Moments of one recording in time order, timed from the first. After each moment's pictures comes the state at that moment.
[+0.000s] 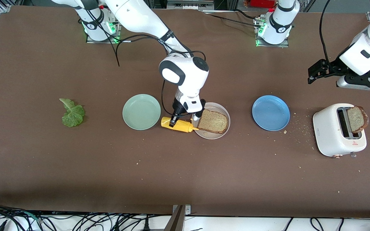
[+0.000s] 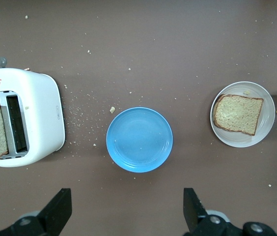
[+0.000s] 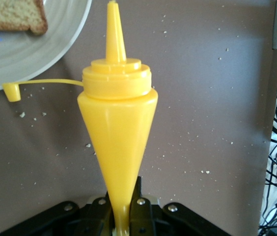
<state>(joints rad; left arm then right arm) 0.10 0.00 -0.21 -1.62 -0.02 1.62 -0.02 0.90 0.88 -0.10 -1.27 -0.62 2.08 -0.09</state>
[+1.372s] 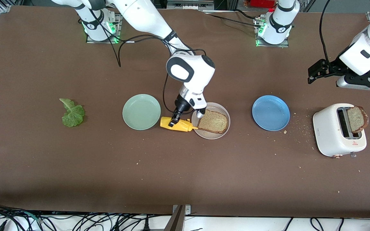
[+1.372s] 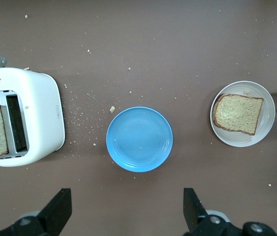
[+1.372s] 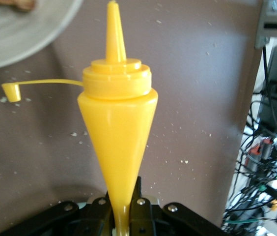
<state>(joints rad) 0.10 0.00 -0.21 -1.62 -0.02 1.61 -0.02 0.93 0.88 -0.14 -1.23 -0.64 2.02 -0.10</state>
